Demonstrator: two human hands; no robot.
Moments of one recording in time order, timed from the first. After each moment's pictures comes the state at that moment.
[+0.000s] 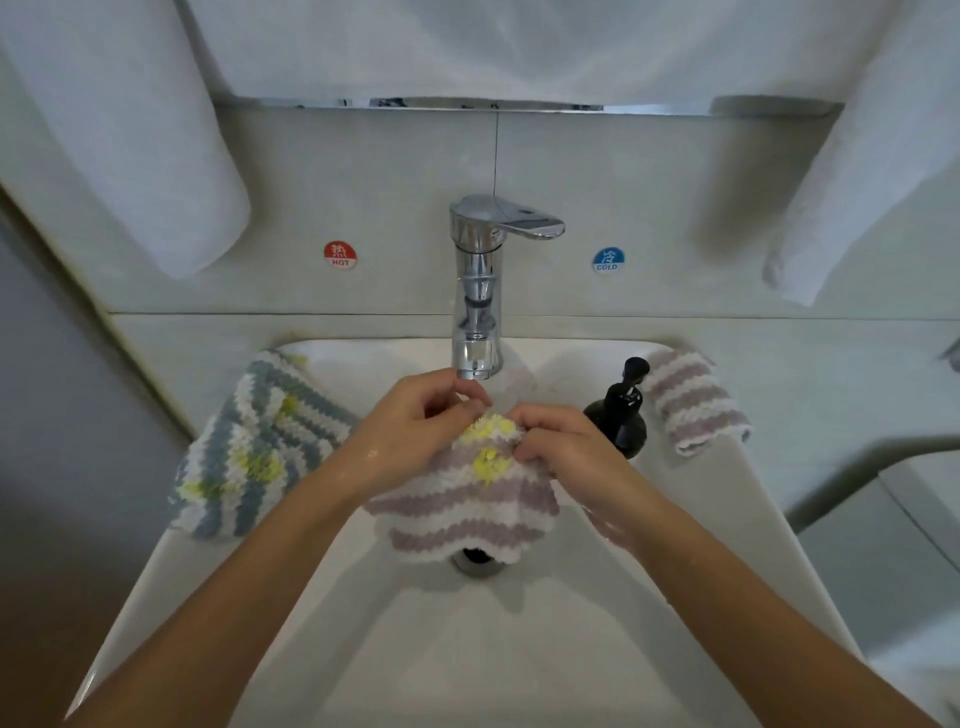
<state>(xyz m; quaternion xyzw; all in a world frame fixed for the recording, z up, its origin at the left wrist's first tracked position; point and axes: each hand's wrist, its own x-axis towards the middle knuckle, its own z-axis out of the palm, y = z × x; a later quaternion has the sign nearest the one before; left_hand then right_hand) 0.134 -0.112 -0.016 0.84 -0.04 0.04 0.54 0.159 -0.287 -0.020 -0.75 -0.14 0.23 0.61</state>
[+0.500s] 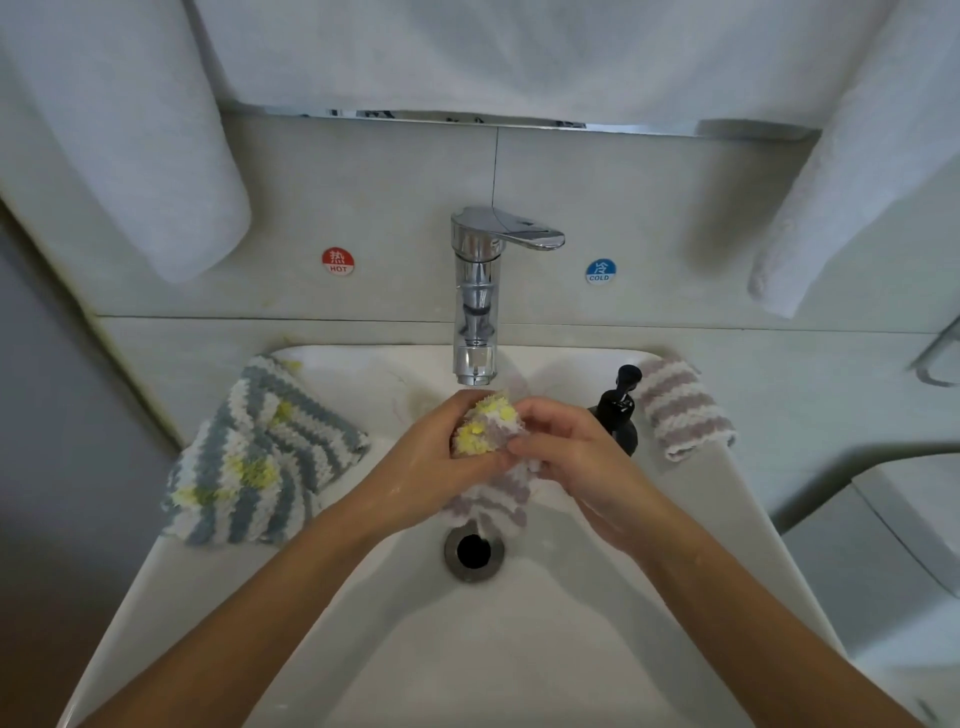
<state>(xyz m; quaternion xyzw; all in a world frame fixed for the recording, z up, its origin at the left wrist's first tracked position) 0.122 -0.128 -0.030 0.81 -0.07 0.01 0.58 0.151 -0.291 -0.013 -0.69 -0.18 0.21 0.67</state>
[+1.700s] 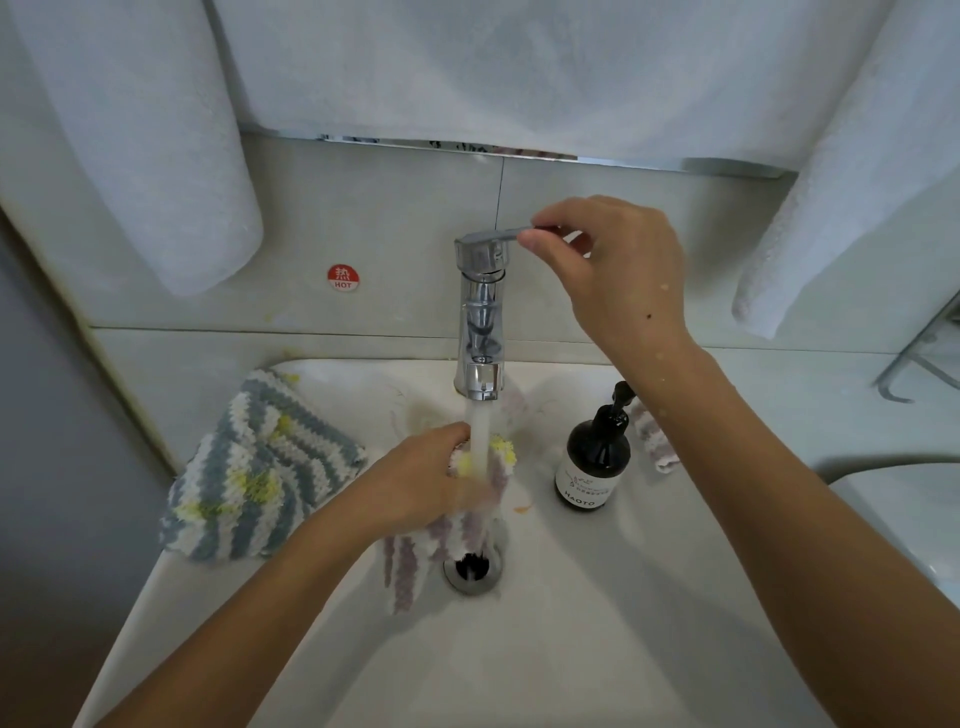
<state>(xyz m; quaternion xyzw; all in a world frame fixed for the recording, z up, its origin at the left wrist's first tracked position) 0.123 -0.108 -0.023 0.88 -0.05 -0.11 0.45 0.207 -0.268 0.101 -0.86 -0.24 -0.35 0.28</state>
